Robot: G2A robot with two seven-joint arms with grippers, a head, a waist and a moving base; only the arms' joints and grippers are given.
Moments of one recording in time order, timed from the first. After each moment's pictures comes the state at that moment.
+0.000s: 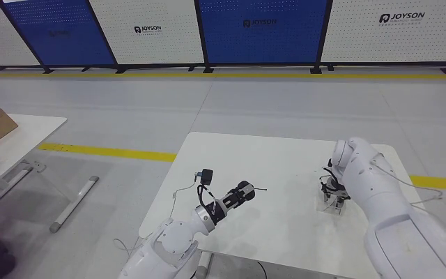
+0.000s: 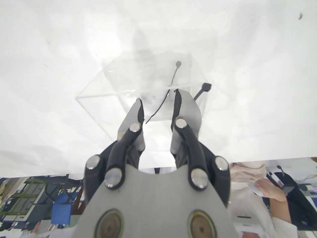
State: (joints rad) left arm 1.61 -1.14 -1.22 -1.86 -0.02 -0.13 -0.30; right arm -0.27 -1.62 0.74 0.00 -0.75 0.34 1.32
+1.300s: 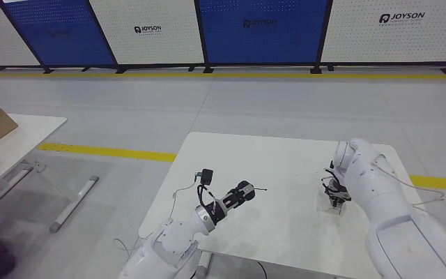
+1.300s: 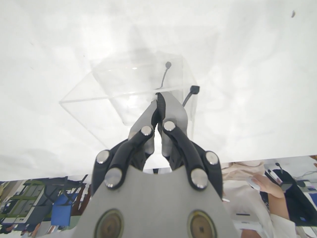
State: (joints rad) left arm 1.61 -1.14 -1.22 -1.86 -0.02 -0.13 -0.30; right arm -0.27 -1.61 0.74 0.00 -0.75 0.34 1.32
